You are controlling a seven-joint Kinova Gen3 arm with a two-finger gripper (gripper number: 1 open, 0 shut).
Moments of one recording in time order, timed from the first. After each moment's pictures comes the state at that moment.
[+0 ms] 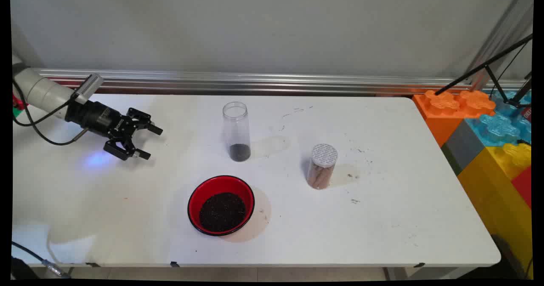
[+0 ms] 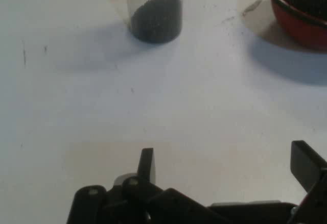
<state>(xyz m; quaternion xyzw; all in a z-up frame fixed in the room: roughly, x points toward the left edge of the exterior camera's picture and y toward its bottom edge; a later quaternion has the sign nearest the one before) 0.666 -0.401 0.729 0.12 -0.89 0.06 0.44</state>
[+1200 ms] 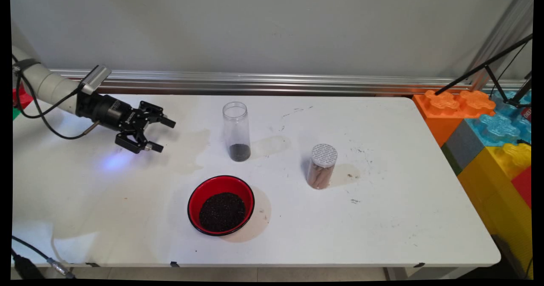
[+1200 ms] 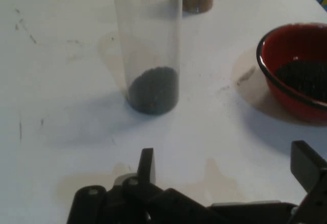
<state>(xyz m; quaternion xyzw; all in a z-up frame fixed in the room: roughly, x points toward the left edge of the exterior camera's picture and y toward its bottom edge) 0.633 -0.415 0.741 0.11 -0.86 0.05 0.50</state>
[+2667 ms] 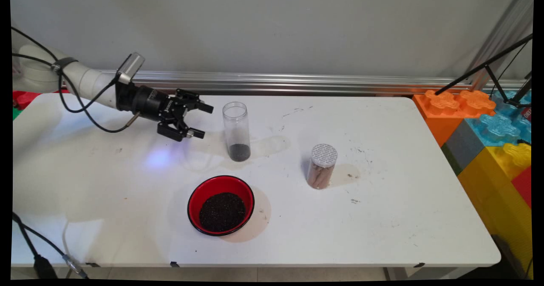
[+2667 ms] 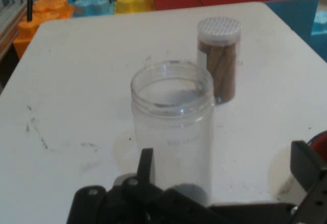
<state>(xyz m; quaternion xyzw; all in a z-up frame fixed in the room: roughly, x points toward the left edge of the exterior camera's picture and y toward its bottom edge) 0.549 -0.451 0.747 0.09 -0.82 0.08 0.56</state>
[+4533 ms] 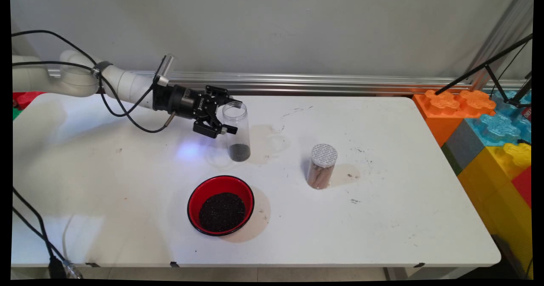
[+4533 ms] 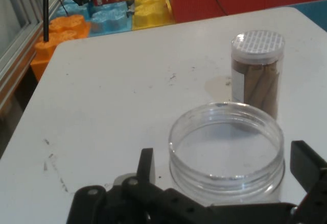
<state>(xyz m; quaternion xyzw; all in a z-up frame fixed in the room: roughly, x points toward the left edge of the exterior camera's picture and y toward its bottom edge) 0.489 -0.486 0.733 0.08 -0.82 0.12 0.56</state>
